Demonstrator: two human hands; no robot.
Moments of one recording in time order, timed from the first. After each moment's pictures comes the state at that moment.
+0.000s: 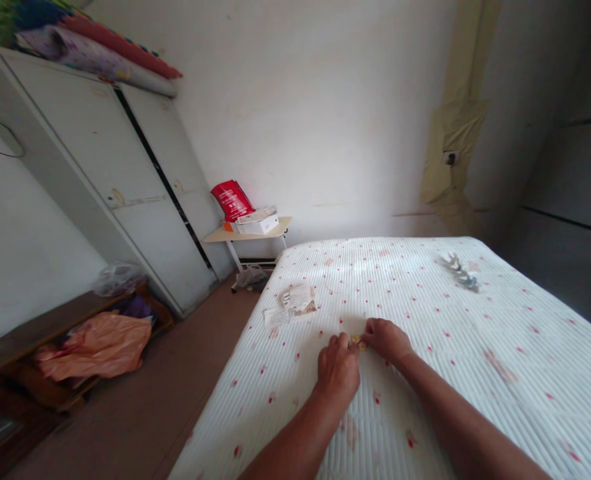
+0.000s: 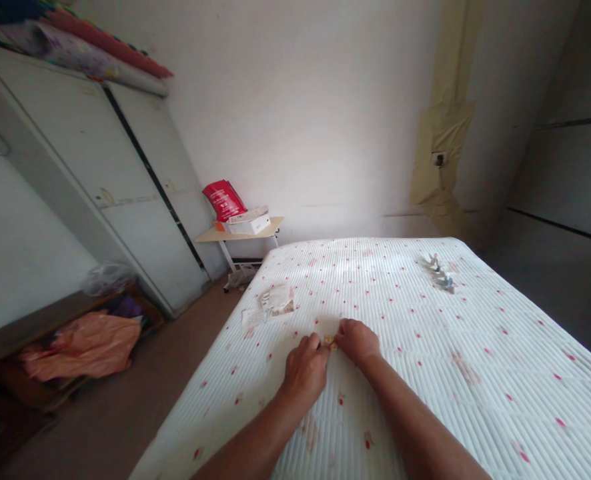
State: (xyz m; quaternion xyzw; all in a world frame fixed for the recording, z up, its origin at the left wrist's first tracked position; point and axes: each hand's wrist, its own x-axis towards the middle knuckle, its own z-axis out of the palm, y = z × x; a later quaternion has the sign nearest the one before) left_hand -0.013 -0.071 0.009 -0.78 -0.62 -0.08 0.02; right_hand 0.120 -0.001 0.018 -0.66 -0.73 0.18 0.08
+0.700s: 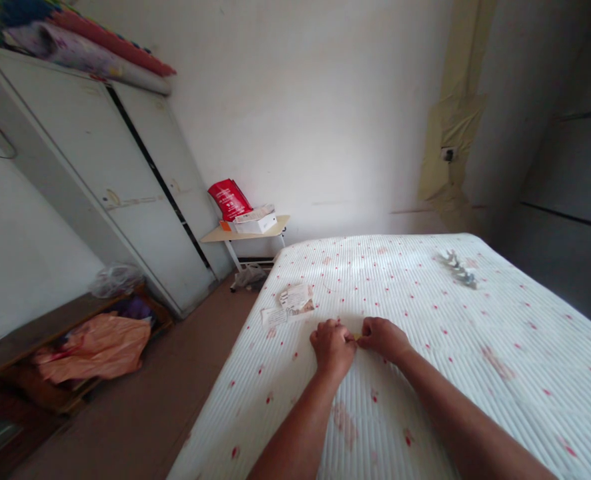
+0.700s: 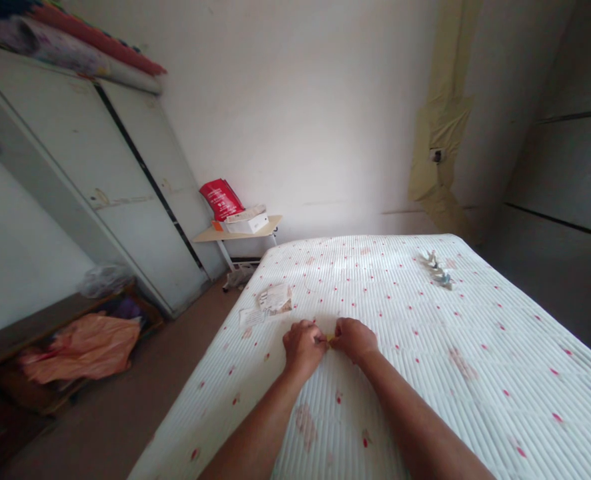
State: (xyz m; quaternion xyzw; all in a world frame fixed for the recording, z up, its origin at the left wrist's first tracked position) left_hand -0.011 -0.039 0.013 -0.67 -0.71 -0.20 -0.09; right_hand 0.121 0.003 0.013 -0.63 -0.74 0.20 0.09
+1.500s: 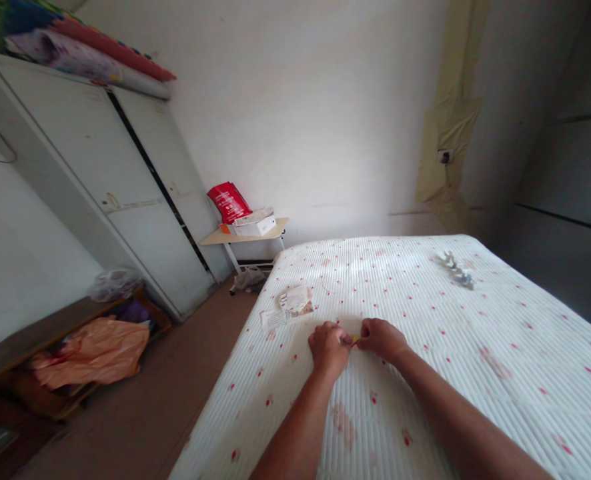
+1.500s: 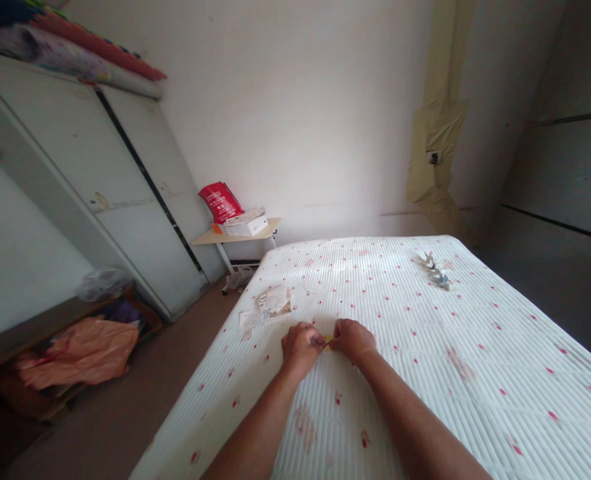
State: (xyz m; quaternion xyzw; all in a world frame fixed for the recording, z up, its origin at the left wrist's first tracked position) left_hand -0.021 -0.037 0.013 -0.68 -0.71 -0.18 -0.10; right_hand 0.121 0.003 0.014 -0.64 -0.74 0.21 0.08
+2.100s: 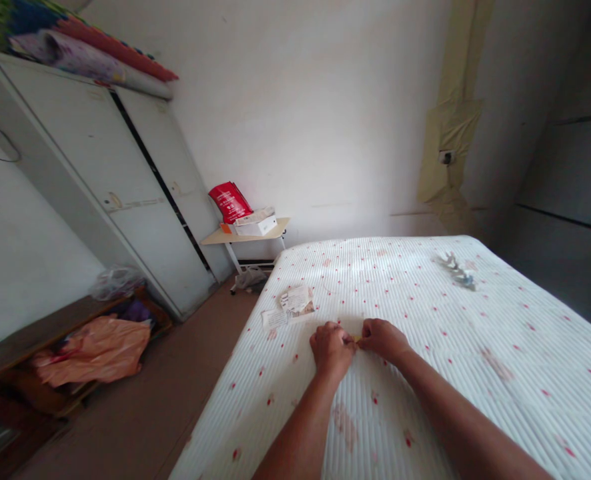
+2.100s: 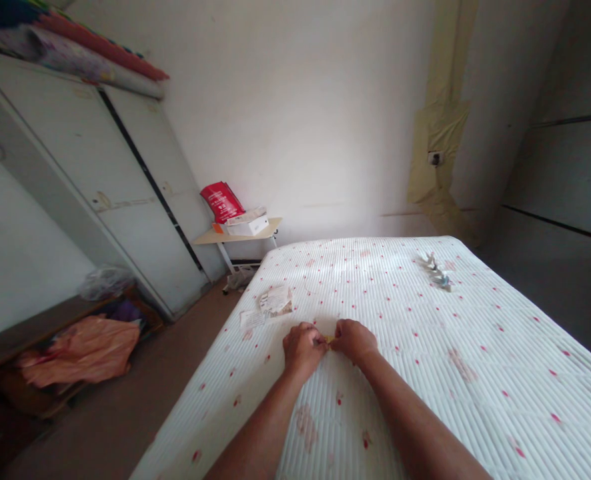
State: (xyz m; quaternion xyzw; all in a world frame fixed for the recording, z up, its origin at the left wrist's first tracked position) left_hand -0.015 -0.040 0.016 -0.67 -0.71 -0.19 -0.10; right_hand 0.121 0.004 0.014 -0.64 -0.74 0.21 0.08
